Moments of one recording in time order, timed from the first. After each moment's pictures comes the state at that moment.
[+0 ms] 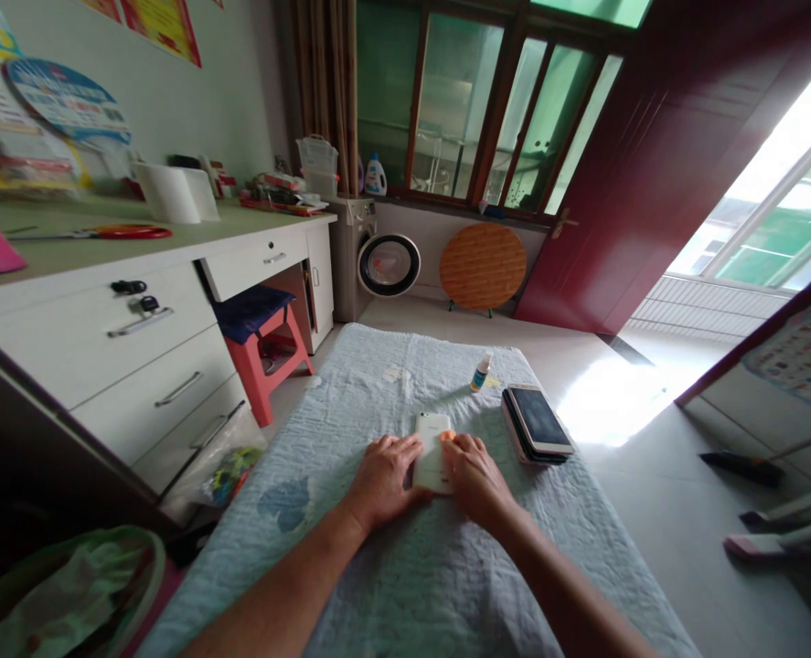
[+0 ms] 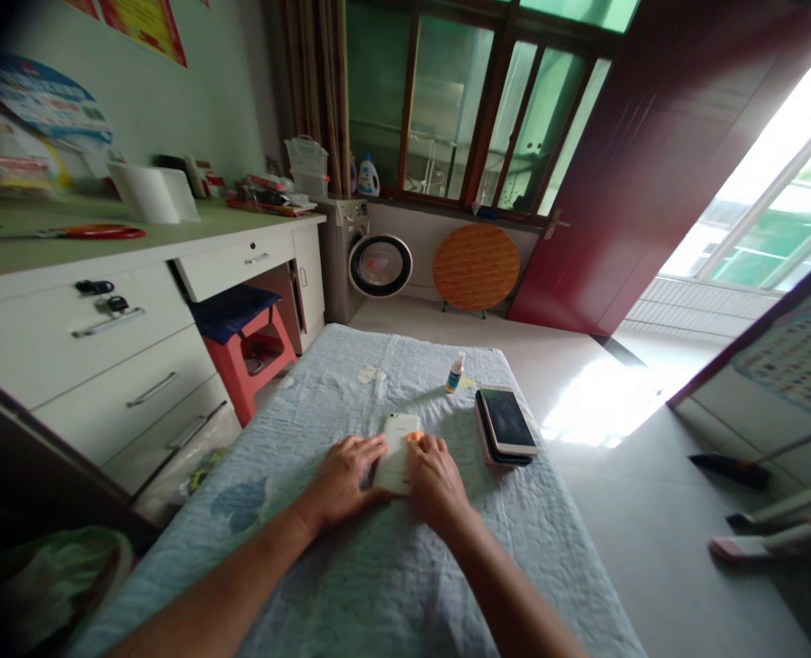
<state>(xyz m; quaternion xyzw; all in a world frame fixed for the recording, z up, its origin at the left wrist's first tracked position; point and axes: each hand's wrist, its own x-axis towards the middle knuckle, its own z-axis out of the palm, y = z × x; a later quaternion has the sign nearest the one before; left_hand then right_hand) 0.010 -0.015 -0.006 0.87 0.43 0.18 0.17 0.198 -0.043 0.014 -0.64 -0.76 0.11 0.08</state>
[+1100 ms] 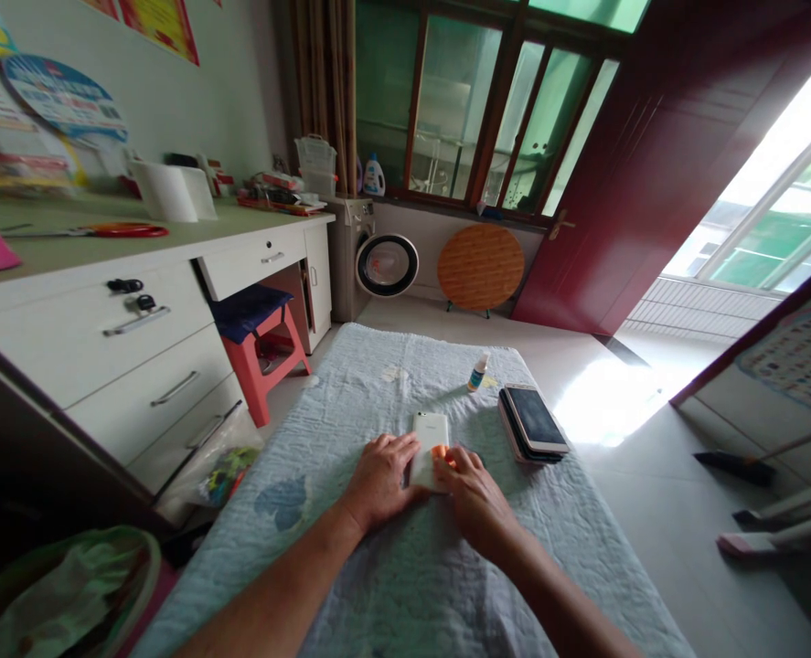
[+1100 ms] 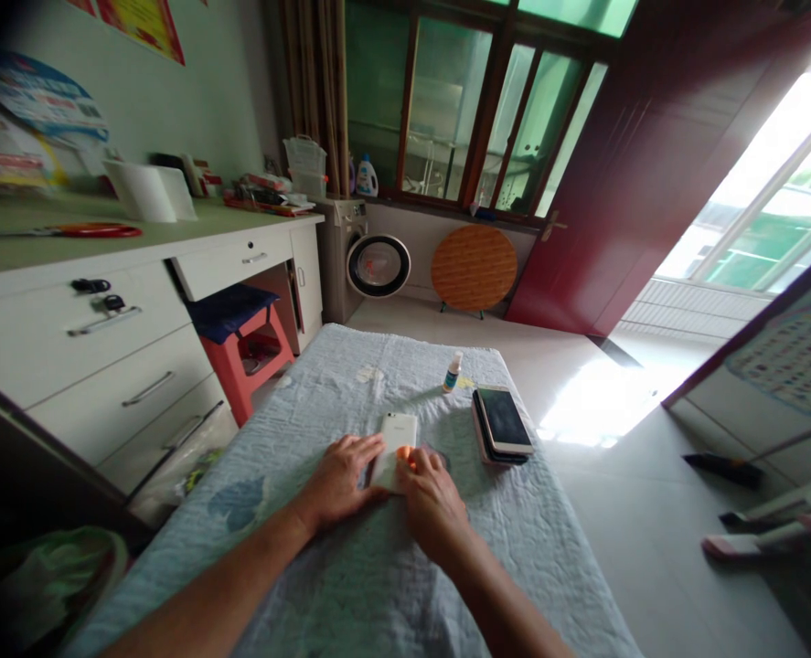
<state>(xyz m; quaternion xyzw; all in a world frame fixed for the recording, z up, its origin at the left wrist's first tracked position) 0.010 -0.015 -0.008 0.87 0.43 0.18 0.16 0.198 -0.072 0.013 -0.59 -0.79 0.12 0.11</state>
